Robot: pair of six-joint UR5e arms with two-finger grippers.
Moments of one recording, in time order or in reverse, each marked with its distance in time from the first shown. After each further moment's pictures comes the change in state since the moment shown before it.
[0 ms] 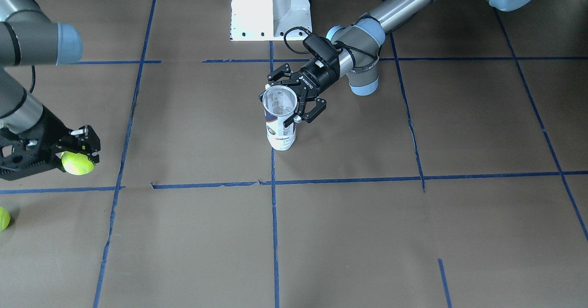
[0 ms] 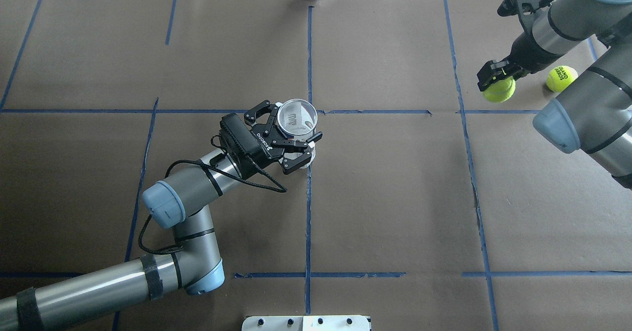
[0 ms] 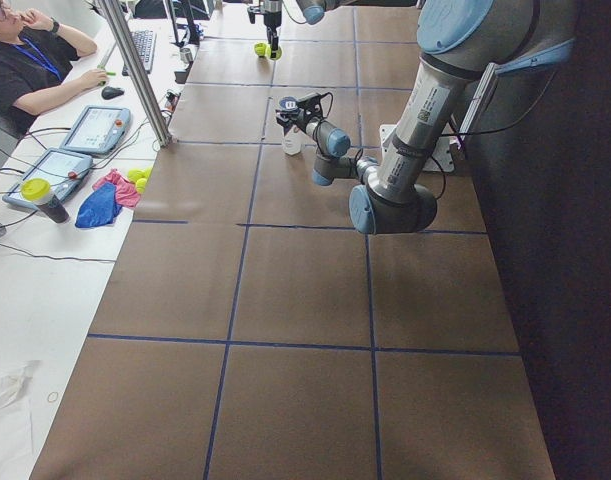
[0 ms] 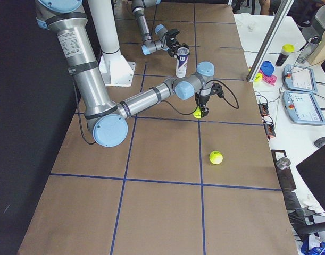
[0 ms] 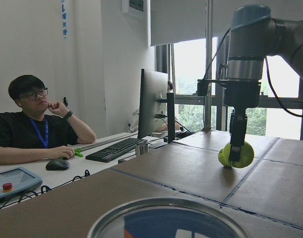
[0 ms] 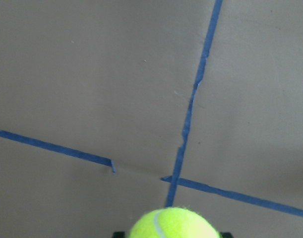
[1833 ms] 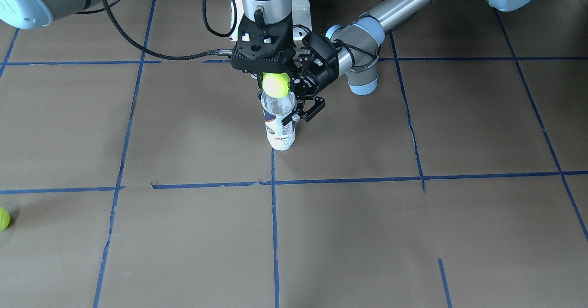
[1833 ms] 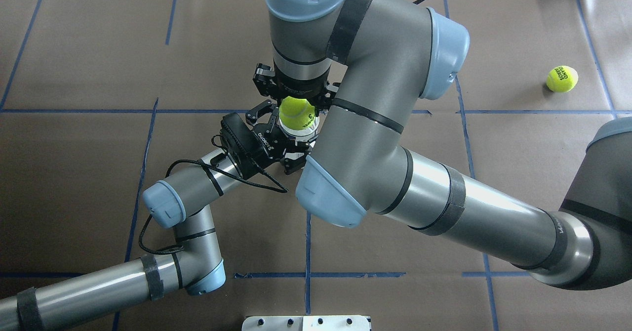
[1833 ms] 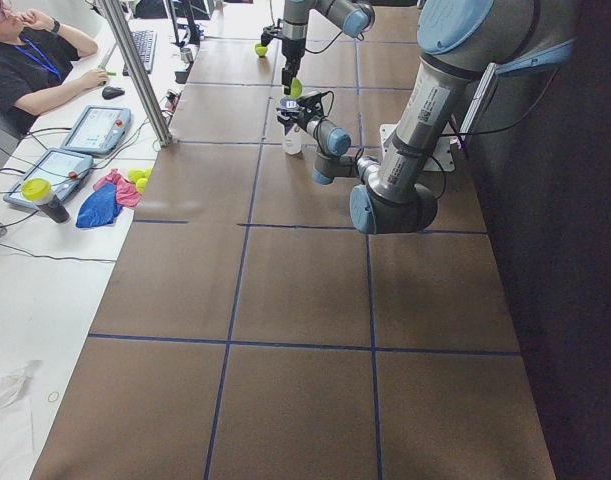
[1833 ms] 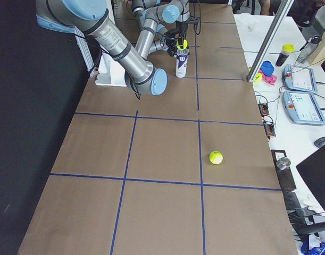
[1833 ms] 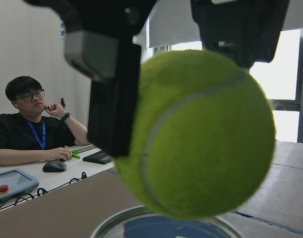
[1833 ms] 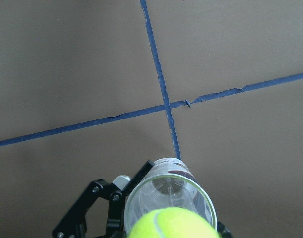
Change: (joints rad) left arm 0.000 -0.002 -0.009 0.004 -0.006 0.000; right arm -0.417 0.638 -0.062 -0.410 -0.283 0.796
